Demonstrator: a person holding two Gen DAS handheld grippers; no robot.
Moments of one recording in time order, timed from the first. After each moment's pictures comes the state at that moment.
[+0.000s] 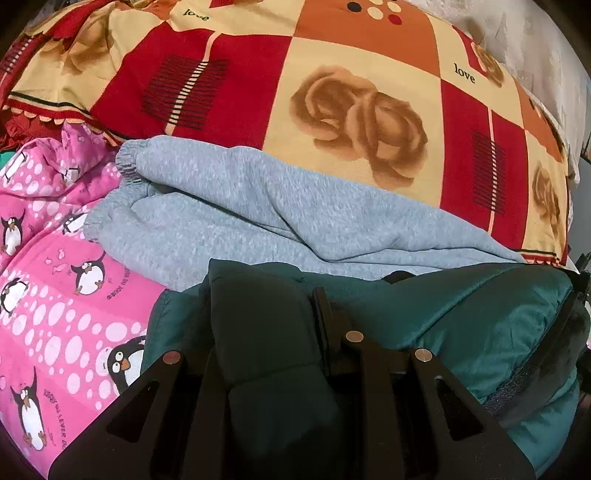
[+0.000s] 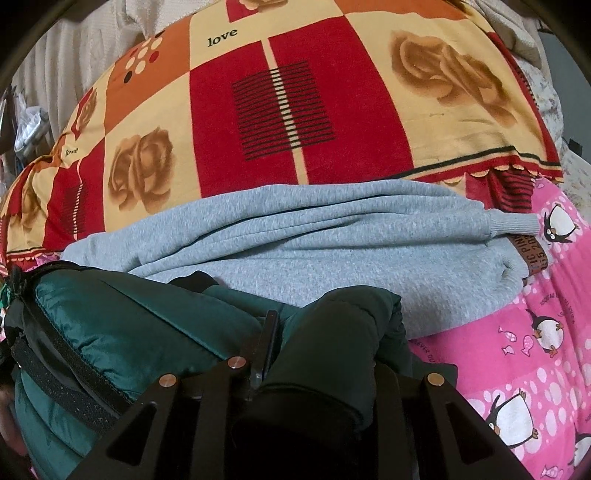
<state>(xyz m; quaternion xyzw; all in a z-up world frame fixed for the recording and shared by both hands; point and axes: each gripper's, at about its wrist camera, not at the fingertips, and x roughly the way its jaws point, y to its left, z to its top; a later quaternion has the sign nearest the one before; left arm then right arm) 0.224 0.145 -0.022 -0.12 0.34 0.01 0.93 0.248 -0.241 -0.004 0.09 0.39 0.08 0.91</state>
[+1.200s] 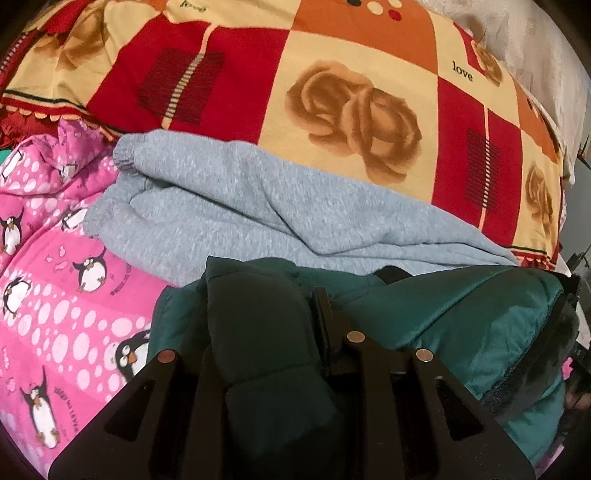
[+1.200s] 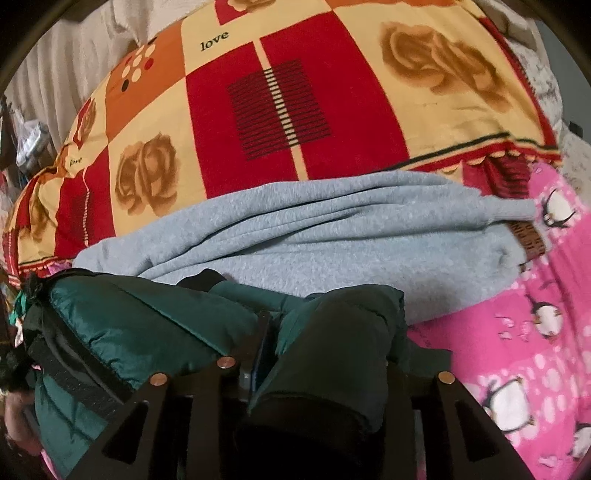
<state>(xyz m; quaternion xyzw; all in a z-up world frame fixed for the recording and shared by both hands) 0.224 0.149 -0.006 -0.13 0.39 -0.01 0.91 0.235 -0.250 0.014 0.11 0.42 0.09 0.90</state>
